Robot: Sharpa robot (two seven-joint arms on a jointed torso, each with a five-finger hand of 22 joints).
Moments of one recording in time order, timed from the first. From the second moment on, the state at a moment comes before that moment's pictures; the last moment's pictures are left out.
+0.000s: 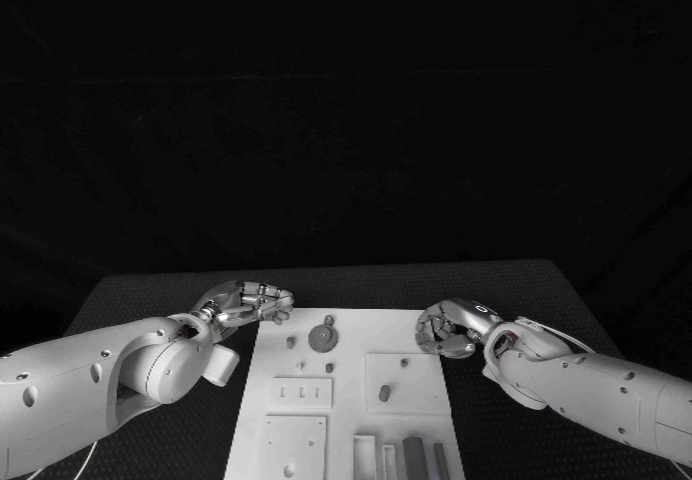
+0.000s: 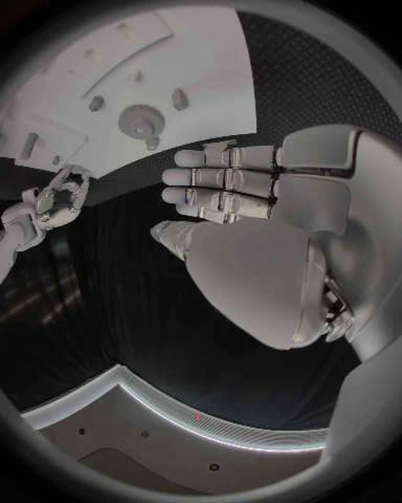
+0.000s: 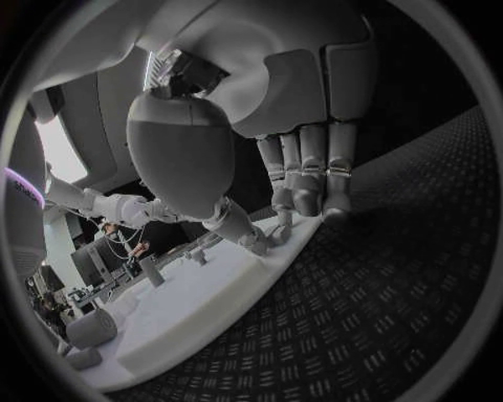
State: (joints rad) left arm 1.33 -0.84 -0.18 1.41 -0.10 -0.21 0.22; left_hand 1.57 -0.05 0.06 0.29 0.09 0.83 0.16 0.32 0.48 1.18 0.10 0.13 0.17 0.90 0.10 0.45 0.52 0.02 0.68 -0.01 0.48 1.26; right arm 1.11 -0.74 -0.04 1.12 -1.37 -0.44 0.15; right_hand 1.12 -0.24 0.65 -0.18 0.05 0.92 0.12 0.27 0.46 1.04 0.03 1.18 0.97 1.21 -0.08 1.16 1.16 0.23 1.10 -0.03 1.02 1.31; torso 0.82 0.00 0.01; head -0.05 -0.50
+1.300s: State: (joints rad) left arm 1.33 -0.84 -0.18 1.41 -0.10 -0.21 0.22; left_hand 1.57 -0.05 0.06 0.29 0.09 0.83 0.16 0.32 0.49 1.18 0.10 0.13 0.17 0.90 0.10 0.45 0.52 0.02 0.68 -0.01 0.48 1.26; right arm 1.10 -0.74 -0.04 1.13 -1.43 -0.46 0.14; right_hand 1.12 -0.21 0.73 -0.14 0.05 1.03 0.05 0.35 0.49 1.07 -0.02 1.18 0.96 1.24 -0.13 1.17 1.16 0.23 1.11 -0.04 1.04 1.31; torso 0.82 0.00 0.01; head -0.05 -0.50
